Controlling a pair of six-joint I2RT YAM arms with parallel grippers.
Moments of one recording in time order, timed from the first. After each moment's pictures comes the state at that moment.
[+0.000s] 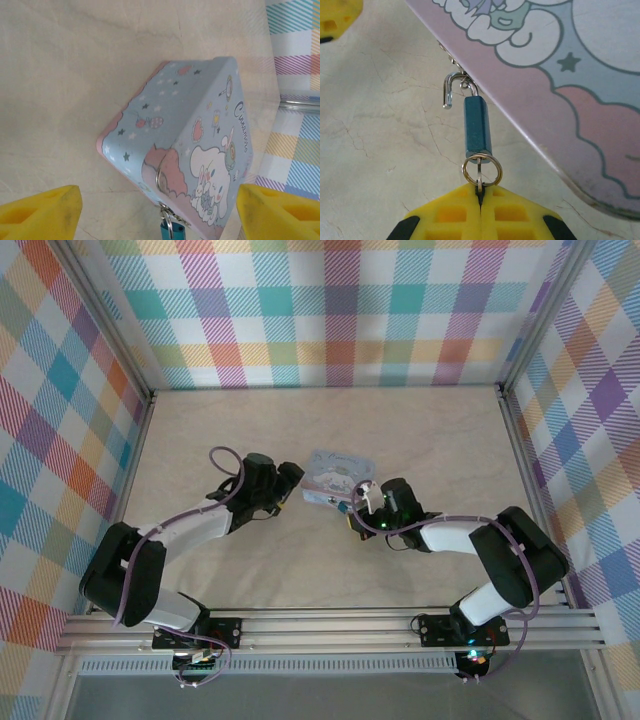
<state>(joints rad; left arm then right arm) -0.49 1.44 0.76 -0.01 0.11 -1.29 0.58 1.53 0.52 0.30 -0.39 0.22</state>
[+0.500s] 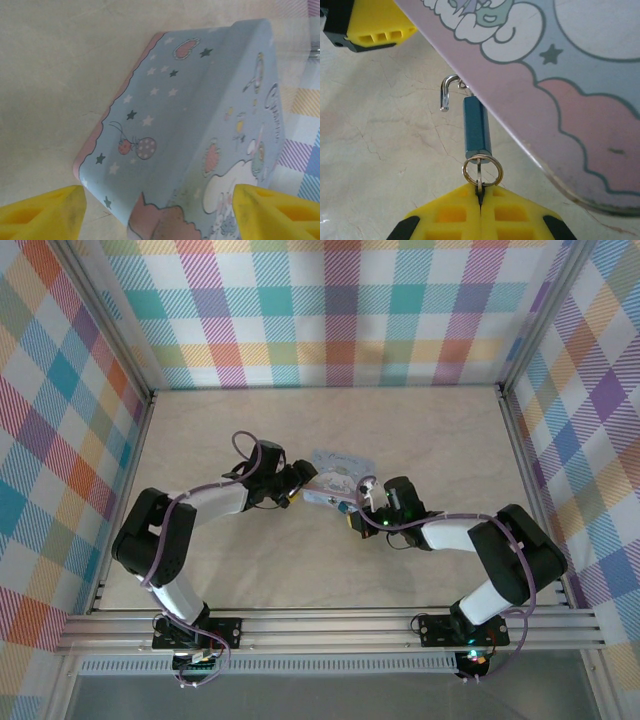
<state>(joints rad) -0.46 1.70 0.93 -0.02 0.32 -1.13 0.55 1.55 0.52 0.32 -0.47 0.30</state>
